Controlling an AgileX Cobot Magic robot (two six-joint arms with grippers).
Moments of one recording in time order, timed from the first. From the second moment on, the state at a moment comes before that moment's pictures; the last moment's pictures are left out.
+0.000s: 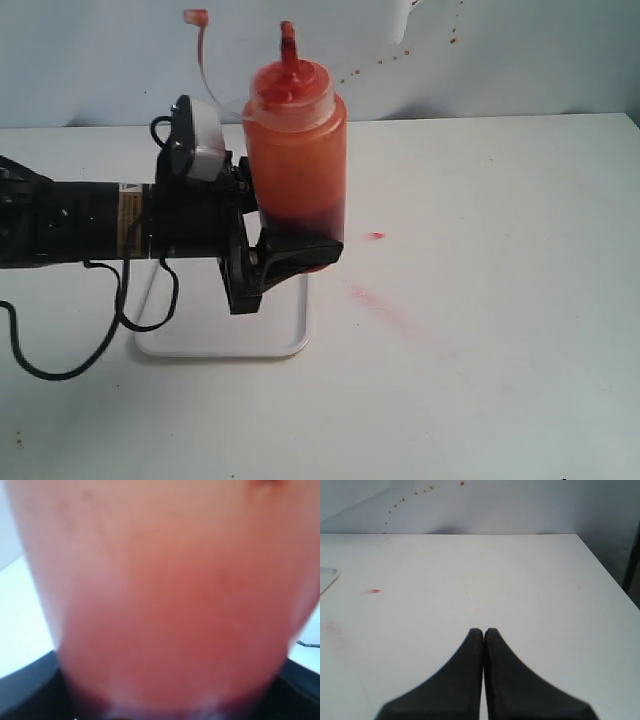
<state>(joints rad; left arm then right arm) -0.33 1.77 -0.84 1.28 -0.98 -0.71 0.02 0.00 0.00 -0.04 0.34 0.02</state>
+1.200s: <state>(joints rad) -0.31 1.75 -0.84 1.36 -0.78 -0.65 0.02 0.00 0.00 0.26 0.04 0.02</state>
